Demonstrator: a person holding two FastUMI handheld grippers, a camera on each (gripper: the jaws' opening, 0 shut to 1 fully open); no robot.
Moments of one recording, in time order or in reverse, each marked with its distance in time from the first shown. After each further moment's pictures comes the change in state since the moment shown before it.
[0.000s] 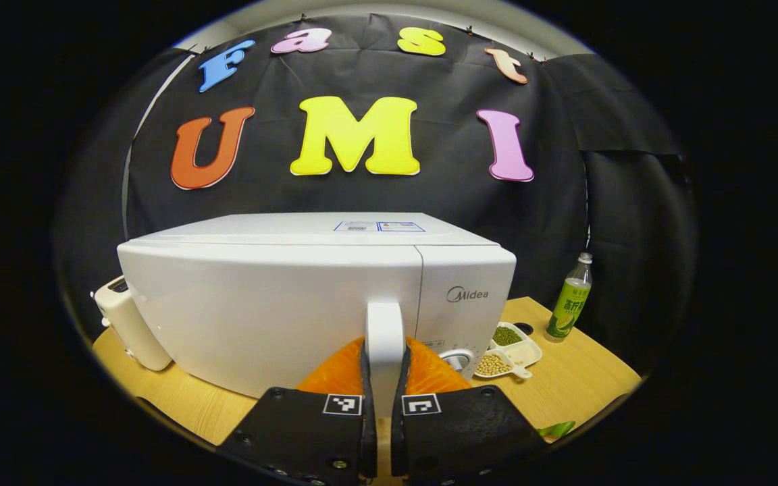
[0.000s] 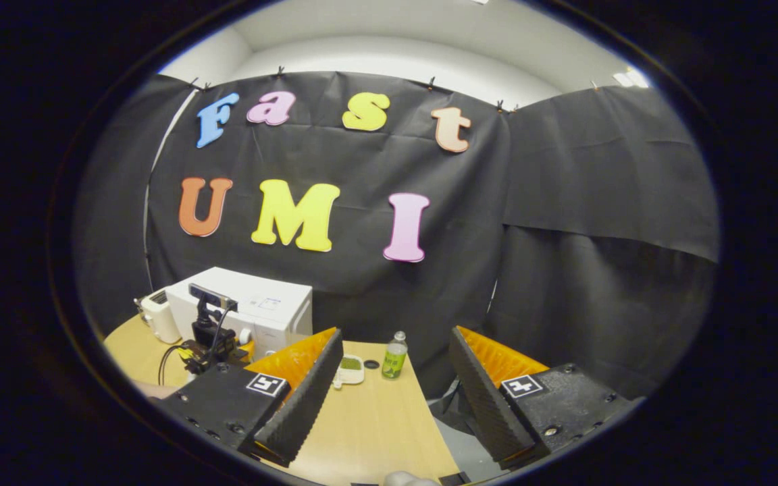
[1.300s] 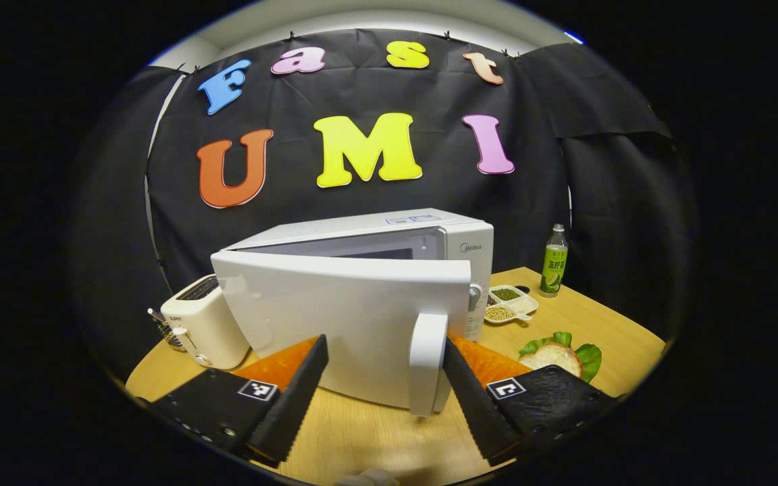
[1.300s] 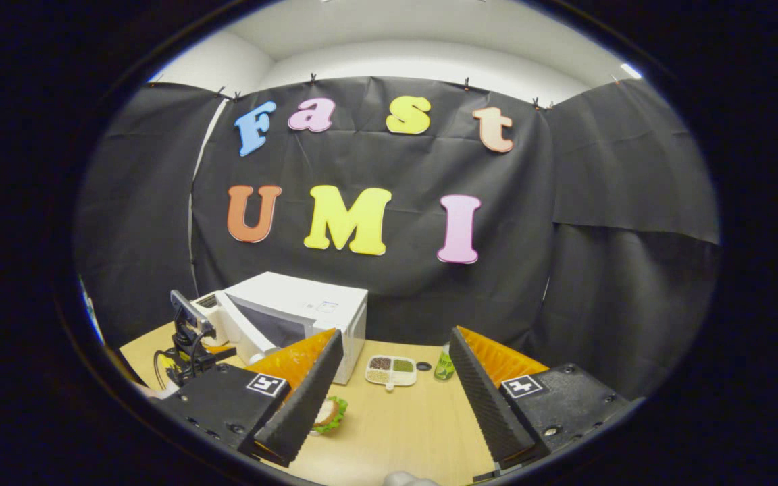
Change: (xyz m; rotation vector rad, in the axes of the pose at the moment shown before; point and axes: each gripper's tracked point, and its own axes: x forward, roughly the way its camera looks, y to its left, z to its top) left arm -0.143 0.066 -0.017 0.131 0.011 0.019; right arm -0.010 0.069 -0.008 0.033 -0.006 0.210
